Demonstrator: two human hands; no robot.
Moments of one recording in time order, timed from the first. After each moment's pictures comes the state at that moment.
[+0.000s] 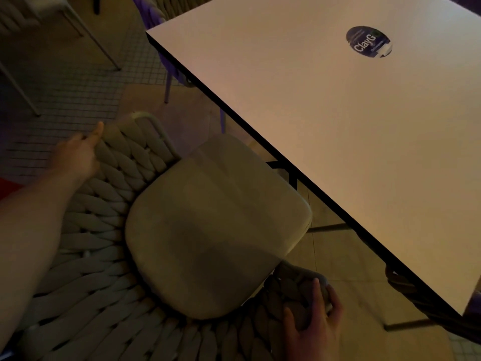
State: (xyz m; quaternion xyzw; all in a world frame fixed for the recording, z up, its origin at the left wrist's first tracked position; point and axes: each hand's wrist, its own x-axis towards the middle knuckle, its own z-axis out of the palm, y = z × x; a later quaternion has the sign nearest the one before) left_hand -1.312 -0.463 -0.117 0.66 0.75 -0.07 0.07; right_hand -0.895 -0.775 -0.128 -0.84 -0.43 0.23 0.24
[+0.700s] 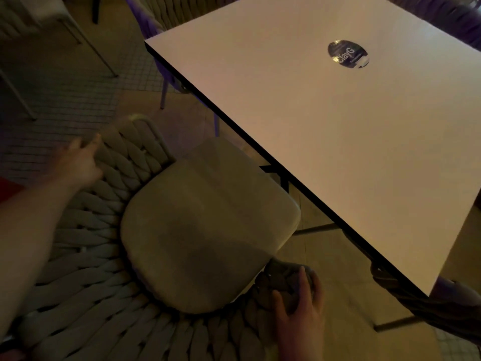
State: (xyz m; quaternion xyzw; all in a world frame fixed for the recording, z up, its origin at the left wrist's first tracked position) left_hand -1.305 -0.487 -0.106 0.61 0.78 -0.10 0.09; right_hand -0.888 -0.776 -0.119 -0.84 -0.41 0.26 0.25
